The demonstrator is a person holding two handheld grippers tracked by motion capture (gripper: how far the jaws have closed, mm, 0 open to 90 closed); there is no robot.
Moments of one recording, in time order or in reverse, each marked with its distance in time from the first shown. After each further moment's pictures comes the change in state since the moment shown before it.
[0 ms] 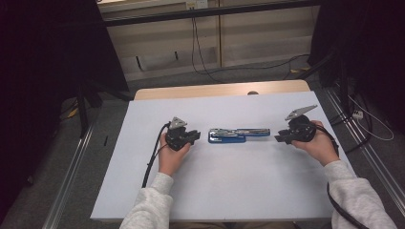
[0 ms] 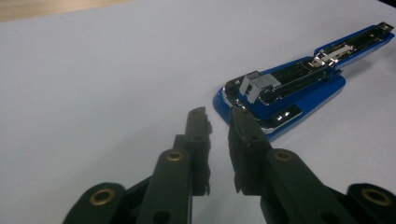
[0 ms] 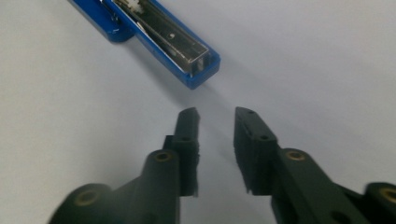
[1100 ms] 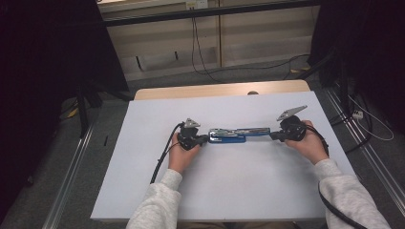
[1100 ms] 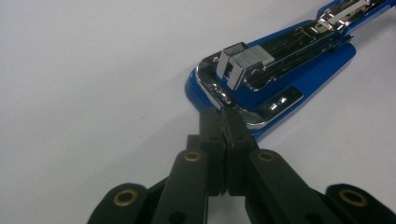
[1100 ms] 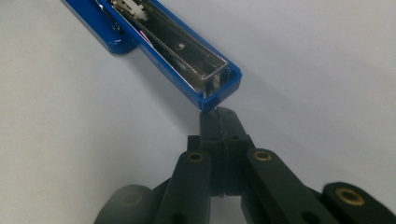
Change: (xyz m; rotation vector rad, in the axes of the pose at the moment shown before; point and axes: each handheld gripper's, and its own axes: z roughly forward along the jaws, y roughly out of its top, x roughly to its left) left arm -0.010 -0.001 0.031 0.107 -0.043 0.033; right arm 0.006 0.010 0.021 -0.011 0.005 -0.014
